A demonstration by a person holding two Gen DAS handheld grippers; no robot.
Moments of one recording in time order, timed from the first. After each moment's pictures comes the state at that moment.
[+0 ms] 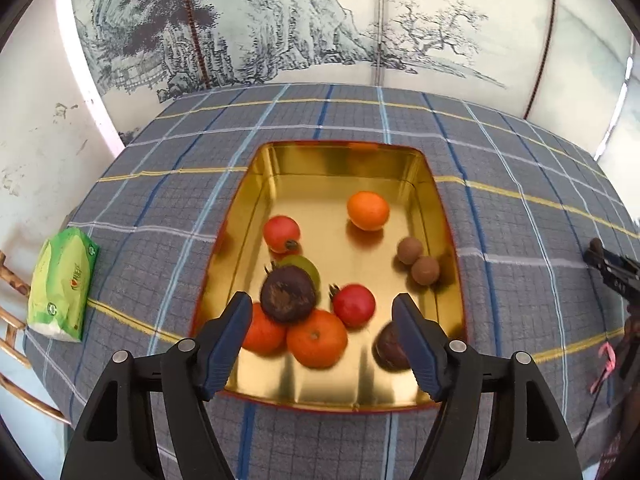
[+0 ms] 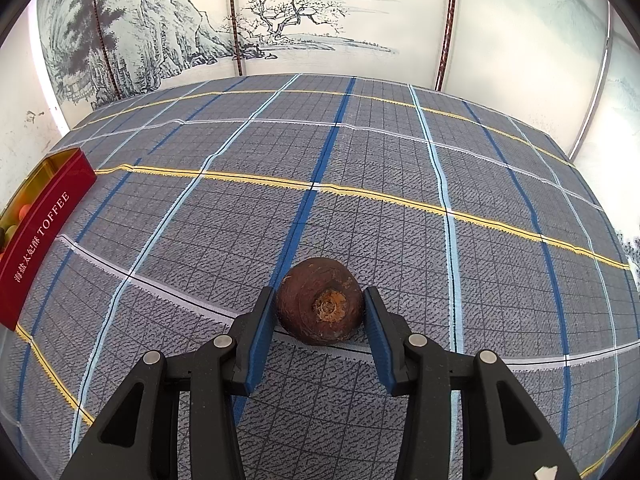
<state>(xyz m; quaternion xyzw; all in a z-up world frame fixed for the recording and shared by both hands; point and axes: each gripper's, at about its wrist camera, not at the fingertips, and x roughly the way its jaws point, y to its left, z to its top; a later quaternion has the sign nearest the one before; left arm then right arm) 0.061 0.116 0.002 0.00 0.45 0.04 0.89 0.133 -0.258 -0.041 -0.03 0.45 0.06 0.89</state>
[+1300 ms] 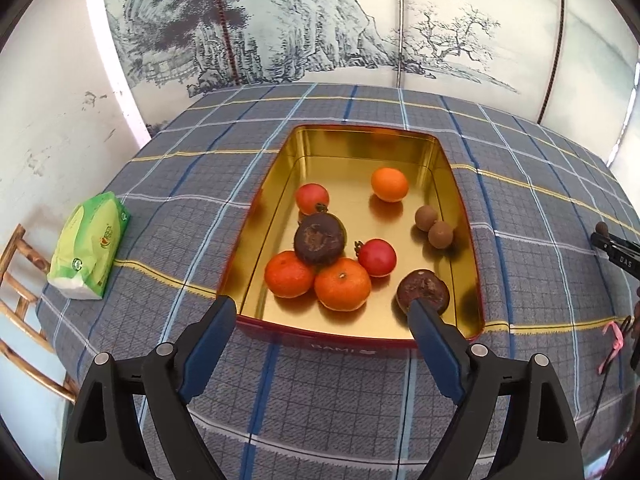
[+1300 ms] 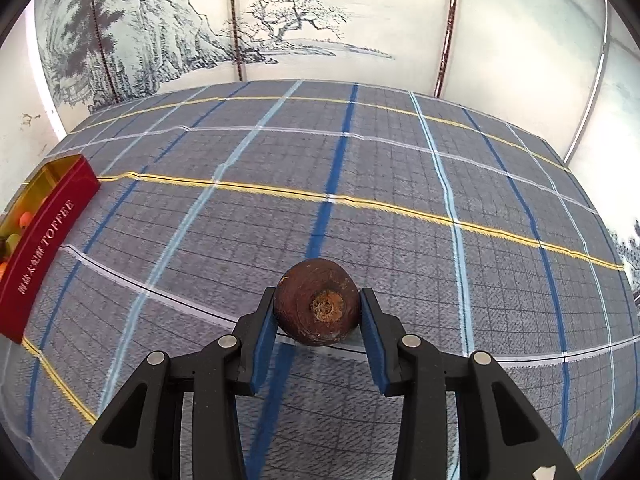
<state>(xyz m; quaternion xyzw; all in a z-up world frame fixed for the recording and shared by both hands) 0.014 0.122 -0.001 -0.01 0.43 0.09 0.90 0.131 -0.242 -0.028 -0.03 0.45 0.05 0.89</state>
